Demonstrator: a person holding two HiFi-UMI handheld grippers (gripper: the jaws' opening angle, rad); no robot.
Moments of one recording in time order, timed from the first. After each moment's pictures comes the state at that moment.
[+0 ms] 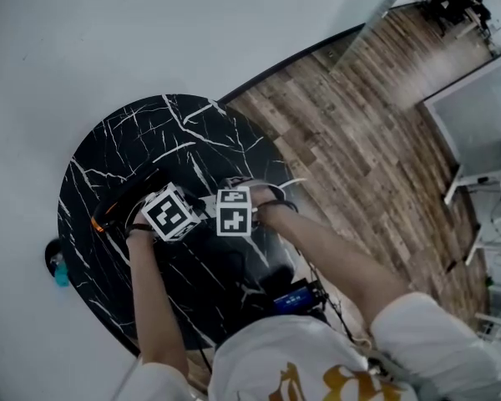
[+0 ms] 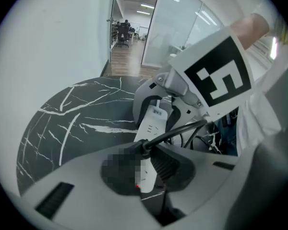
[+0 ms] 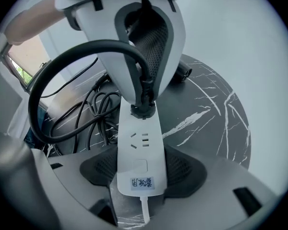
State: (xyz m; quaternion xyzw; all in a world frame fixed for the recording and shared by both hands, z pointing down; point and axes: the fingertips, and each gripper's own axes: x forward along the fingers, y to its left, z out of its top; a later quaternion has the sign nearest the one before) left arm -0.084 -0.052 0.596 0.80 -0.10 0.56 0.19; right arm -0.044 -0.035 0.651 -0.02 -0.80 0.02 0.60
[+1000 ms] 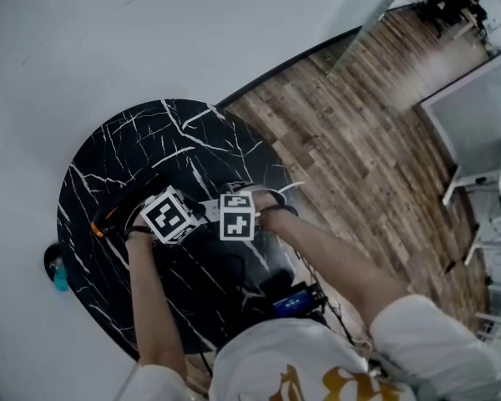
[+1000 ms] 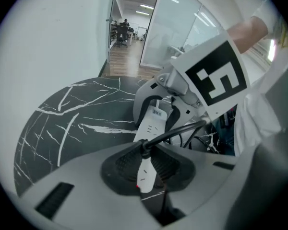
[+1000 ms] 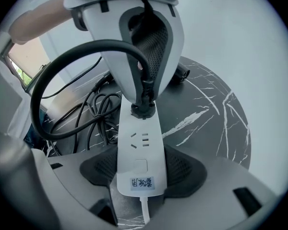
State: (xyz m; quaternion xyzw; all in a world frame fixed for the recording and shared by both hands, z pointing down) left arm -0.084 -0.054 0.594 0.80 -0.09 0.55 0.20; right arm -0.044 -0.035 0.651 -0.02 -0.81 0.02 0.59
